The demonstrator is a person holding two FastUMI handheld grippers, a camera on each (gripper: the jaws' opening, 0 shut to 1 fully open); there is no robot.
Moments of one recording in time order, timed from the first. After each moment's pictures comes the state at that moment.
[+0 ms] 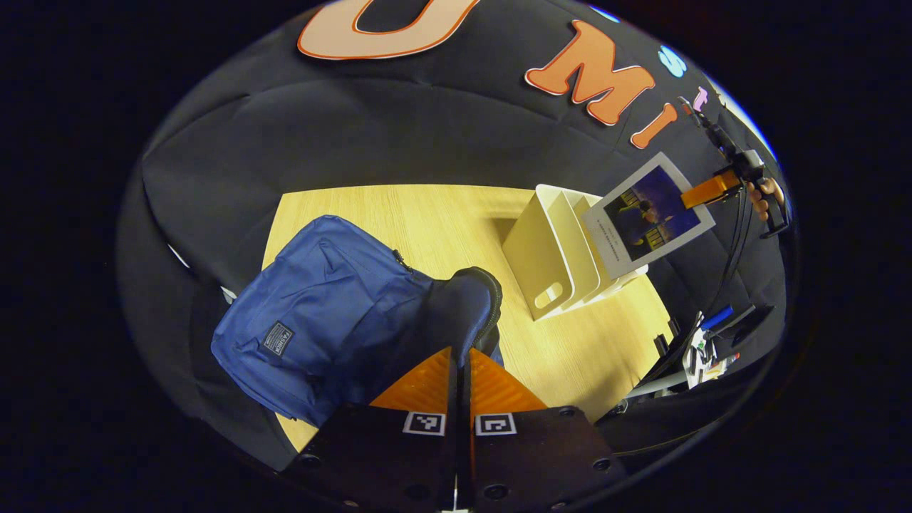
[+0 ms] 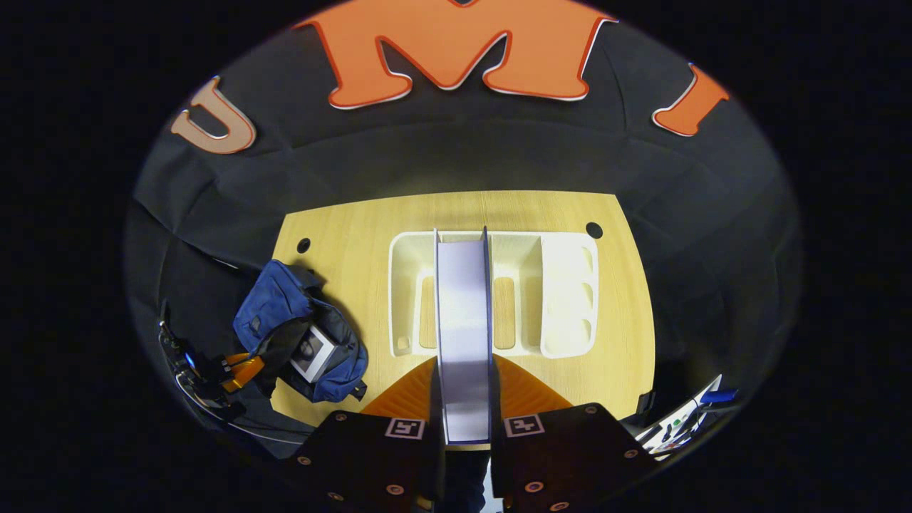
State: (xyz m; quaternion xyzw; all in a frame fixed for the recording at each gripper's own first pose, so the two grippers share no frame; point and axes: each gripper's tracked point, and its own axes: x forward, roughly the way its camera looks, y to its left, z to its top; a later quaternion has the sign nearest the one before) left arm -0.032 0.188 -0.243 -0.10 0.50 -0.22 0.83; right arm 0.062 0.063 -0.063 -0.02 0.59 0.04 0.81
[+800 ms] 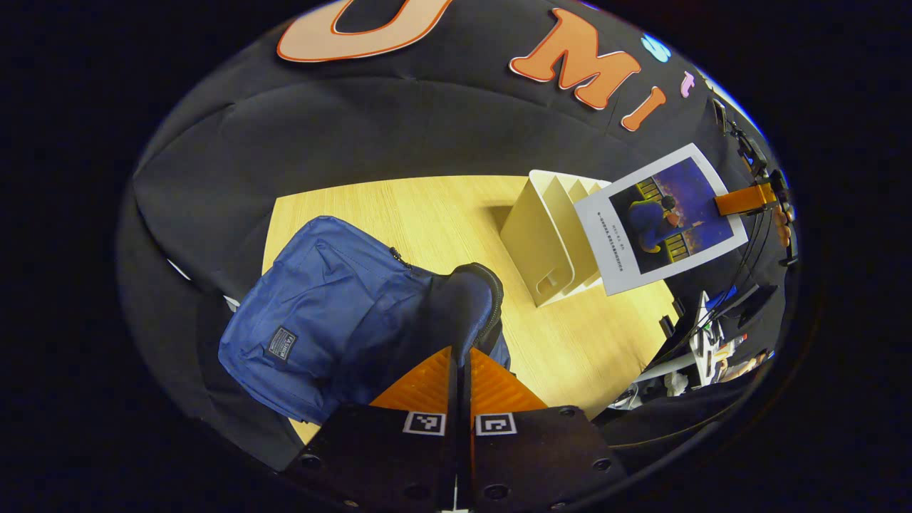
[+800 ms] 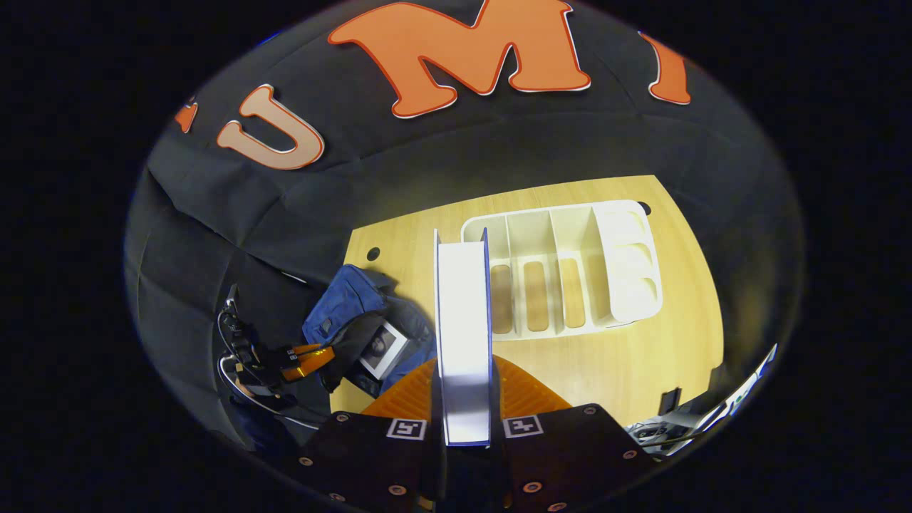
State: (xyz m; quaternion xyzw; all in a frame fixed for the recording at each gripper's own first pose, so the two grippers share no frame) left arm -0.034 0.189 -0.243 -0.06 0.51 -0.23 0.83; right arm -0.014 0.126 -0.069 0.11 0.54 0.12 0.83
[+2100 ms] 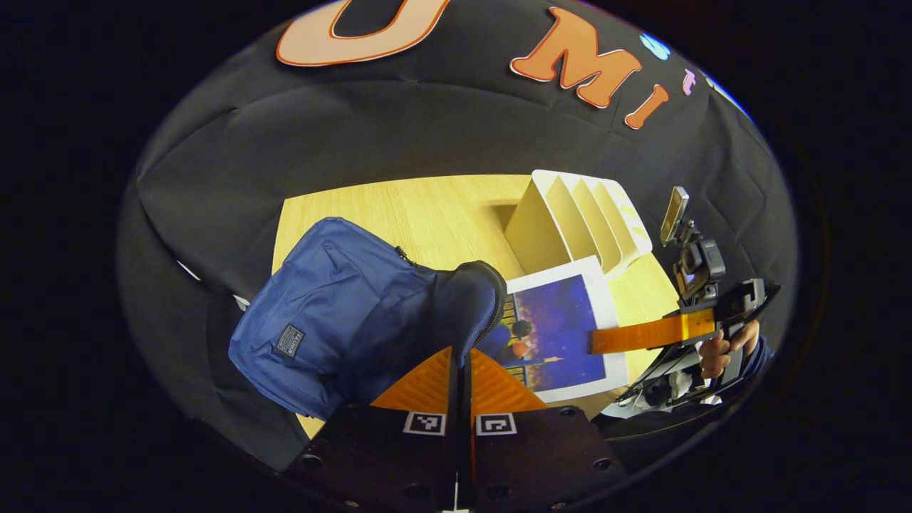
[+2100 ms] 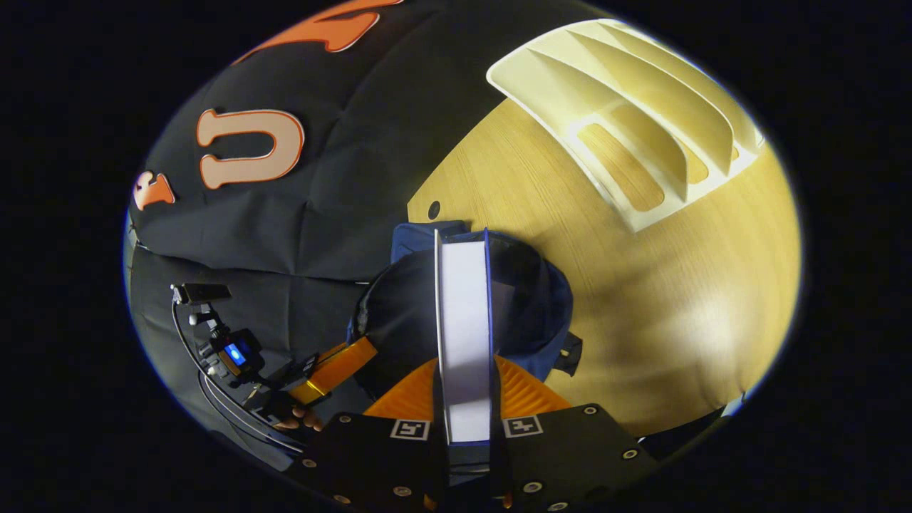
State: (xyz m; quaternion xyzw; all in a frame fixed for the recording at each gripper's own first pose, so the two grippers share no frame) left arm -0.037 0.188 -0.230 -0.05 0.52 -0.22 0.83; right arm -0.085 0.304 -0.240 0.39 0.56 0.17 0.71
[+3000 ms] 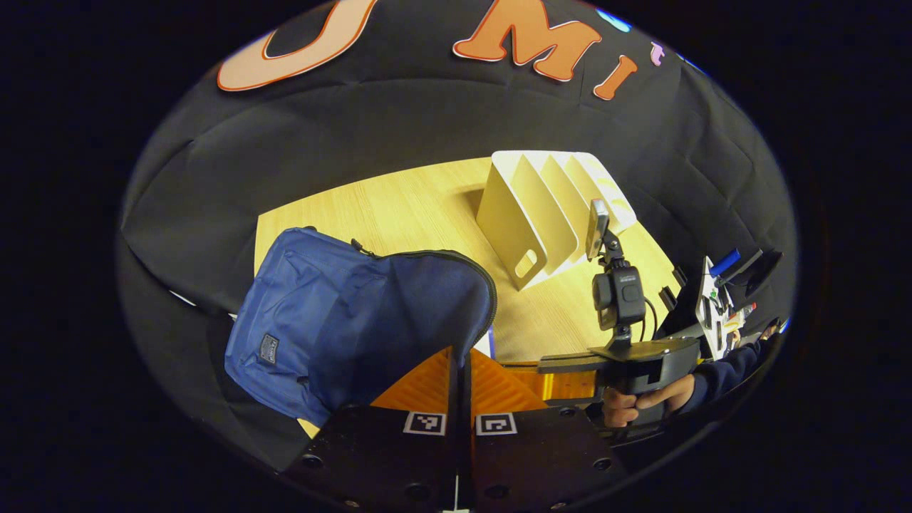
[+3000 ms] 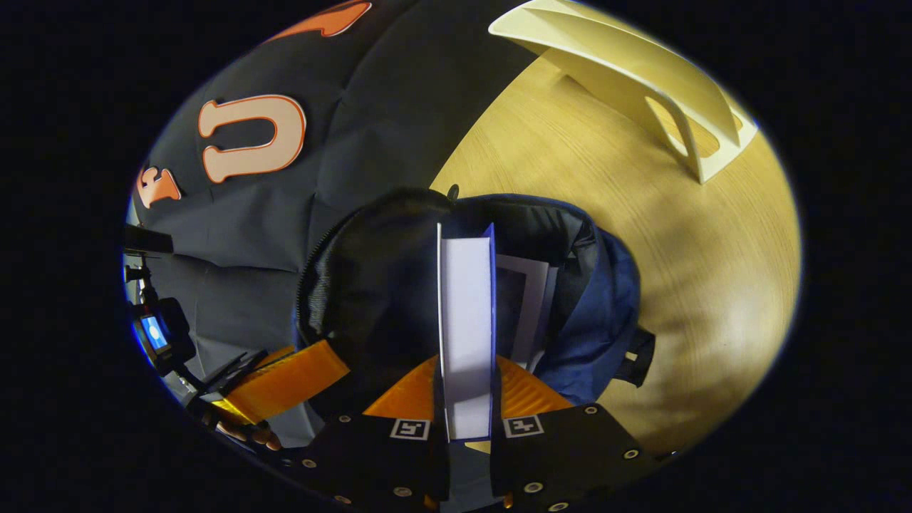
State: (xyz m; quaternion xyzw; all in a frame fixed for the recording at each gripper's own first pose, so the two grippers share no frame) left arm -0.045 0.147 -0.214 0.00 0.53 -0.25 0.81; right arm -0.085 0.390 -0.283 0.42 0.54 0.21 0.70
